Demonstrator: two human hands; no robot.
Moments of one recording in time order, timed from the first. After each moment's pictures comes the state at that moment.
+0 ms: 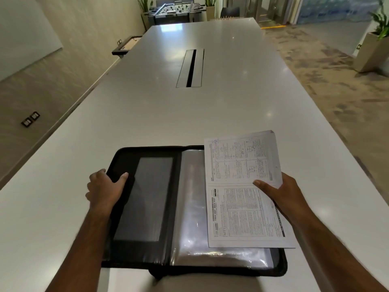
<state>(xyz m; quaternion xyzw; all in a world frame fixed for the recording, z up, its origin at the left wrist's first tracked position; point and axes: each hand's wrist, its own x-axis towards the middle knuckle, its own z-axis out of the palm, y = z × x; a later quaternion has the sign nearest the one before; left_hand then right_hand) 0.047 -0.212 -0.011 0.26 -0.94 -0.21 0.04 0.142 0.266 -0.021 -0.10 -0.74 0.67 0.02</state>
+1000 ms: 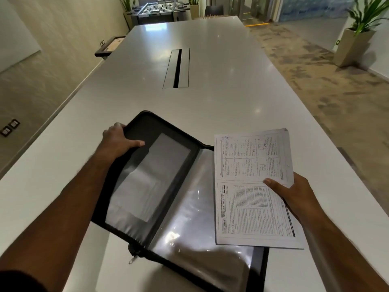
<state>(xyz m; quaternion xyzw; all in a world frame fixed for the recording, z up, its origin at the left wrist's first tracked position) -0.079 -0.153 0.068 0.05 -0.97 -0.24 0.00 0.160 0.307 -0.022 -0.16 -0.76 0.63 0.05</state>
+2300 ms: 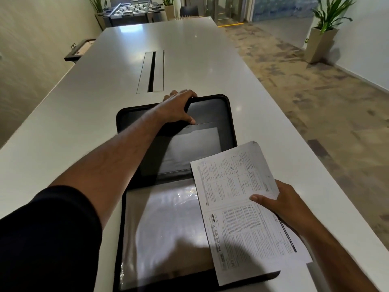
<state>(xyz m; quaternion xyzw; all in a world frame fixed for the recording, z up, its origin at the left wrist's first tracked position) -0.156 0.091 0.107 -0.35 -0.92 -0.16 -0.03 0.190 0.333 -0.010 -0.14 -0.78 0.62 -0.02</state>
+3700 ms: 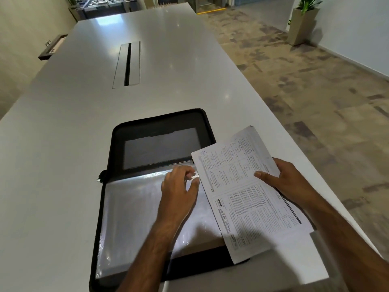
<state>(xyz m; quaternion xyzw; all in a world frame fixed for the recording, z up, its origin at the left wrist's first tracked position) 0.123 0.104 -0.018 -0.13 -0.90 -0.41 -0.01 0.213 0.408 -0.022 -0.13 -0.77 0.62 0.02</state>
